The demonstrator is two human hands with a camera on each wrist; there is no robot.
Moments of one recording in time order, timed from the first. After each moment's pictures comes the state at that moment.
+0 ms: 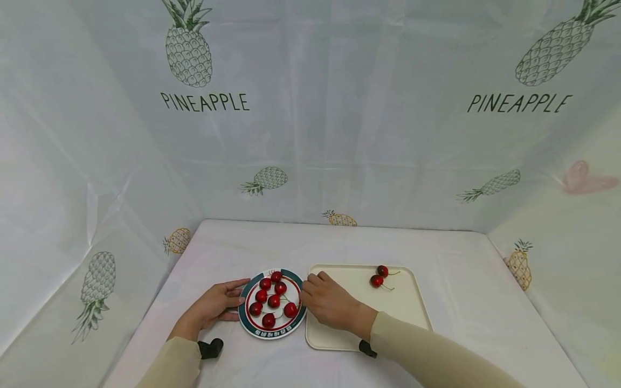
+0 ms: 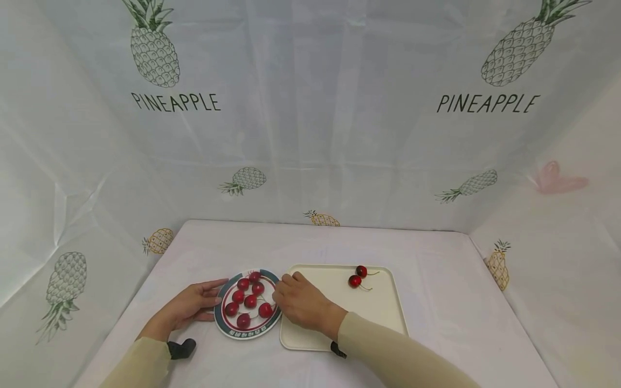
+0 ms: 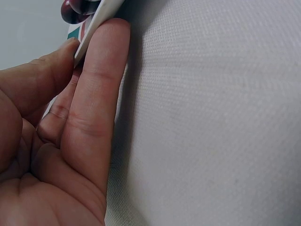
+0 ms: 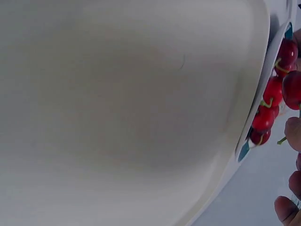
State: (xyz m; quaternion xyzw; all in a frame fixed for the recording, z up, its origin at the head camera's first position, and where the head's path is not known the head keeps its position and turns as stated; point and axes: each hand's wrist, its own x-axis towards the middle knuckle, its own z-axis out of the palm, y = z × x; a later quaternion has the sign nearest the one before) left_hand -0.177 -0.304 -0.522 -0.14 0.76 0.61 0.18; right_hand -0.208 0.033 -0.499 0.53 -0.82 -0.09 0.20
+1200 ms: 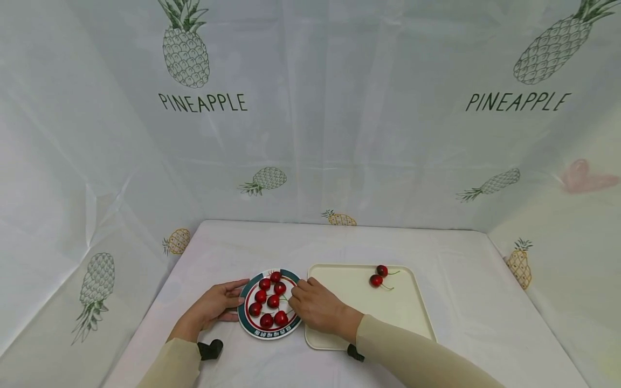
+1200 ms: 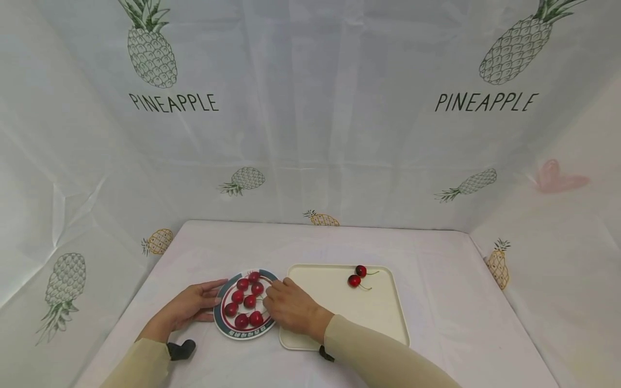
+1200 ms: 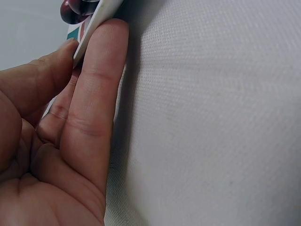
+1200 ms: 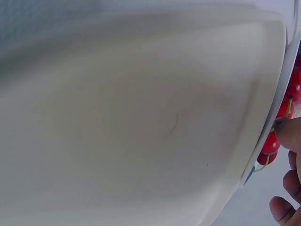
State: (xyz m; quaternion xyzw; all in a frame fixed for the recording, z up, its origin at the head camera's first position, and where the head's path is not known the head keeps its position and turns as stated) left_hand -0.175 -0.305 -0.523 -0.12 0.75 0.62 0.19; right_hand -0.205 0.010 -0.515 0.53 -0.81 -0.12 0.21
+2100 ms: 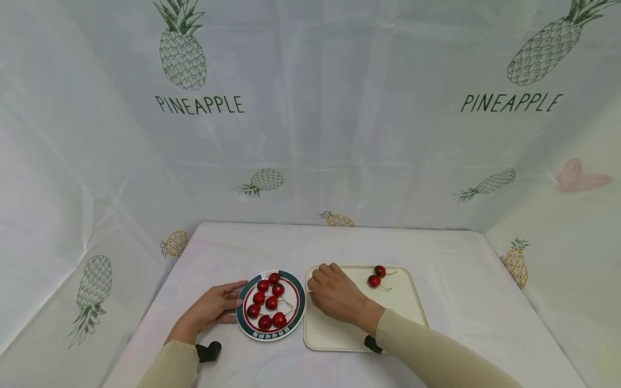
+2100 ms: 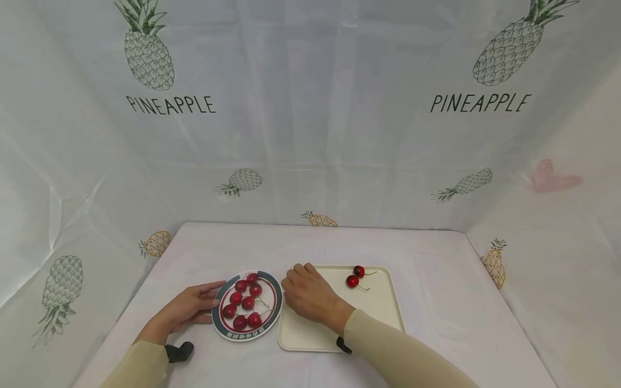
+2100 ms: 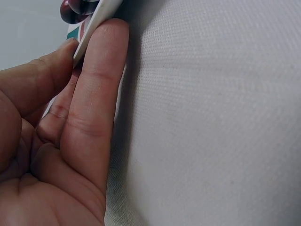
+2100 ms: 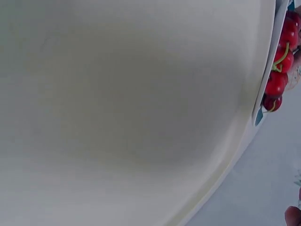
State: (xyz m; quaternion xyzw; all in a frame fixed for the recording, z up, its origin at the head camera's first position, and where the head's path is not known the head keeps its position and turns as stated) left_hand -0.175 -0.303 -0.523 -0.14 0.75 0.62 0.18; right_hand -0.219 0.053 -0.496 0.47 -0.85 -0.05 0.23
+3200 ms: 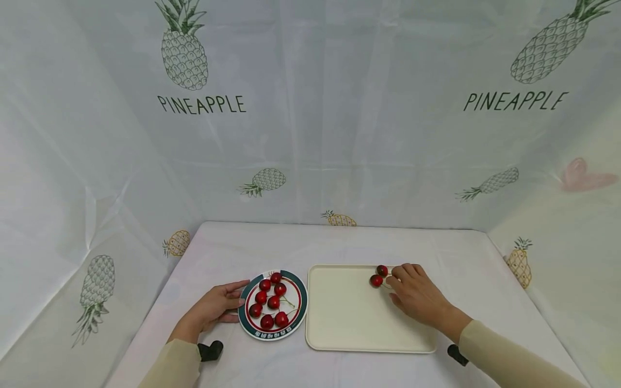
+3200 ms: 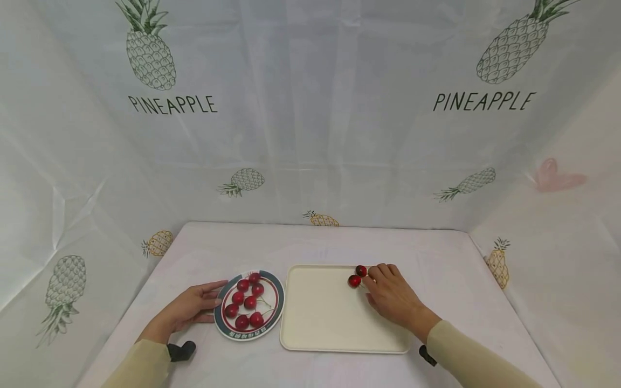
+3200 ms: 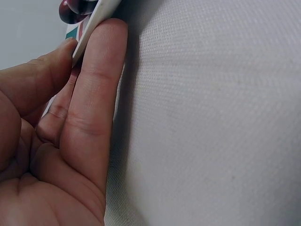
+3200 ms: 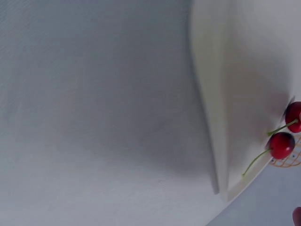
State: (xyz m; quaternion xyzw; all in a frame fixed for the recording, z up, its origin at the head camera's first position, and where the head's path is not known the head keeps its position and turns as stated) left_hand -0.177 -0.305 -0.524 -0.13 0.75 0.61 0.19; right_hand -0.231 0.232 -0.519 0.41 -0.88 -0.03 0.25
